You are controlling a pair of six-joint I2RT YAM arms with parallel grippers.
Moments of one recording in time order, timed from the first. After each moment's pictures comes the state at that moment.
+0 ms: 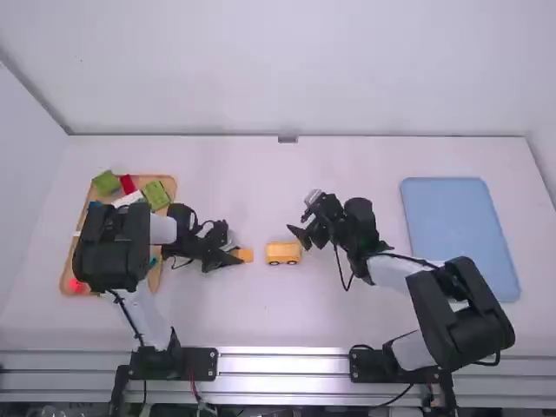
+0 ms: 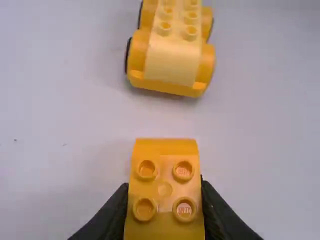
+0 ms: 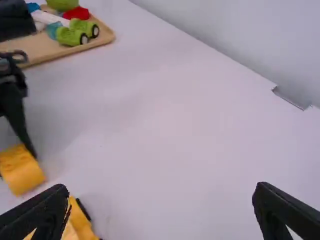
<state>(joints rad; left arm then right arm) 0.10 1.93 0.77 -0.38 0.98 1.41 0.37 1.57 0.51 0.62 -0.47 -0.29</state>
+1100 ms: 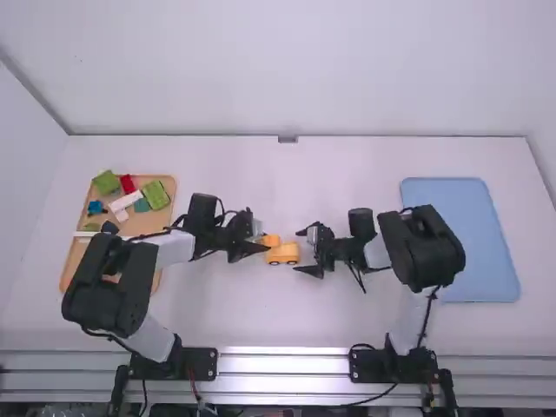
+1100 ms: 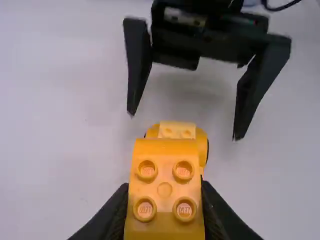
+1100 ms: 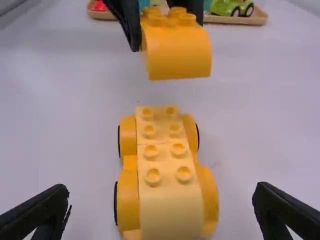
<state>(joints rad) -0.16 1.67 0.65 0.06 0.96 0.89 0.24 2.08 0.61 0.59 -1.16 -0.89</state>
